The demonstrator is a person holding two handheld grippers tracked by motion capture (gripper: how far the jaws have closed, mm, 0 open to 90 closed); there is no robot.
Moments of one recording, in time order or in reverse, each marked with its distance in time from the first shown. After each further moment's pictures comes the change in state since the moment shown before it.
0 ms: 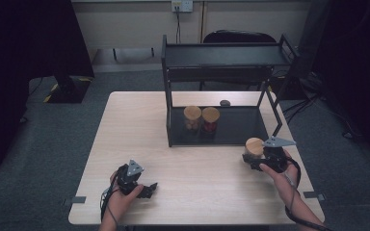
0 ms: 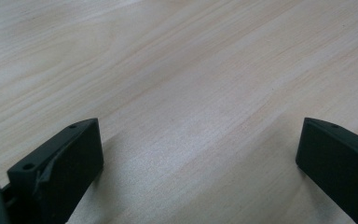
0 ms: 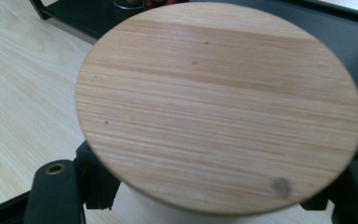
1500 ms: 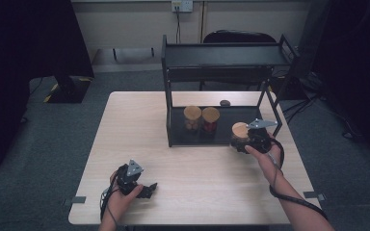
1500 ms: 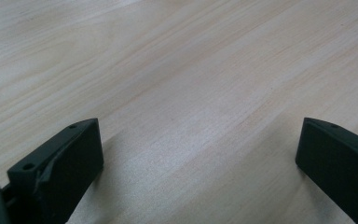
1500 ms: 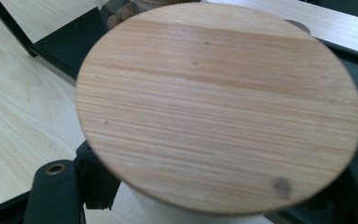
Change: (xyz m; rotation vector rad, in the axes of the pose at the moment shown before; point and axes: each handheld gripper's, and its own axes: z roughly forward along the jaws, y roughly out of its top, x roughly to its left) left arm 0.001 0.000 0.000 0.000 -0.006 0.006; right arm -0.001 0.052 0.046 0.005 0.014 -0.022
